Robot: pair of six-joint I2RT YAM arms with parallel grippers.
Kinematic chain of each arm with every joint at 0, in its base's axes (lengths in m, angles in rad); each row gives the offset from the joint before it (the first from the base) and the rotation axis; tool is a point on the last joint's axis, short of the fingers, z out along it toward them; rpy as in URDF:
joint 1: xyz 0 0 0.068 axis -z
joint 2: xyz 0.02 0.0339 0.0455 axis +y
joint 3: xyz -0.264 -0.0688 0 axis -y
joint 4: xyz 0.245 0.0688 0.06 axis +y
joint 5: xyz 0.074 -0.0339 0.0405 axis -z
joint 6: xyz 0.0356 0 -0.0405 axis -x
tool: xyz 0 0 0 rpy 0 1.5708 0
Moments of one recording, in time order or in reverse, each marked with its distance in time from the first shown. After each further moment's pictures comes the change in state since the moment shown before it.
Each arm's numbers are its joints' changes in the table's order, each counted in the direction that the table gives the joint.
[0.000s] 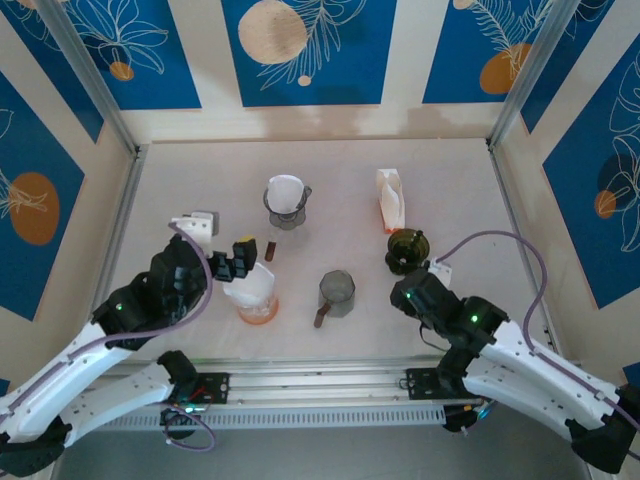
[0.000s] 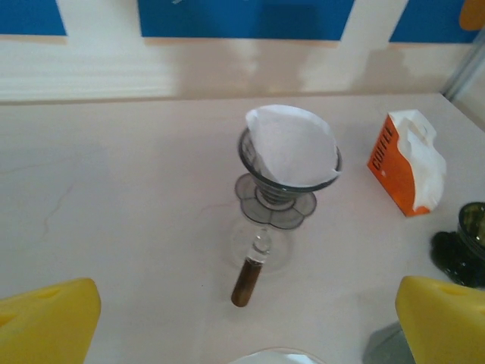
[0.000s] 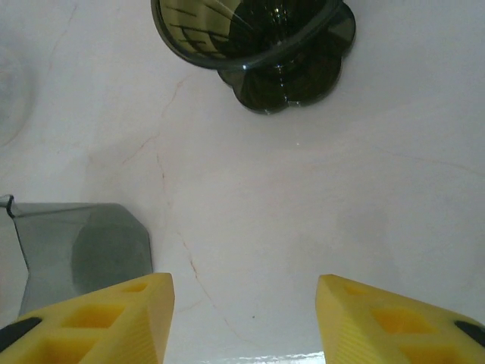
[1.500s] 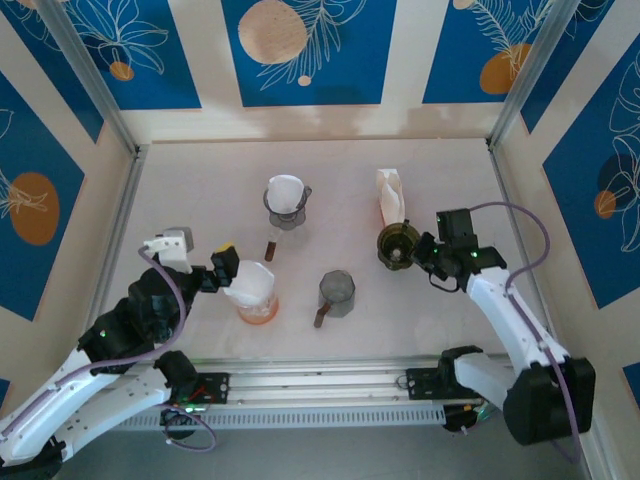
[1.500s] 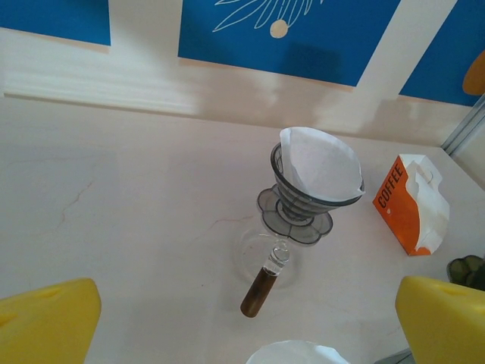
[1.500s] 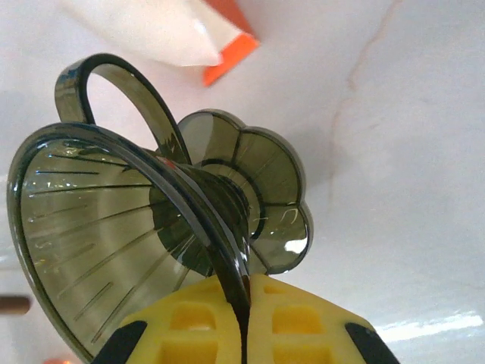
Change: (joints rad) left arm 0.000 -0.194 -0.143 -0.044 -0.060 0.067; right arm 0.591 0.331 0.171 -0.206 -0.488 0.269
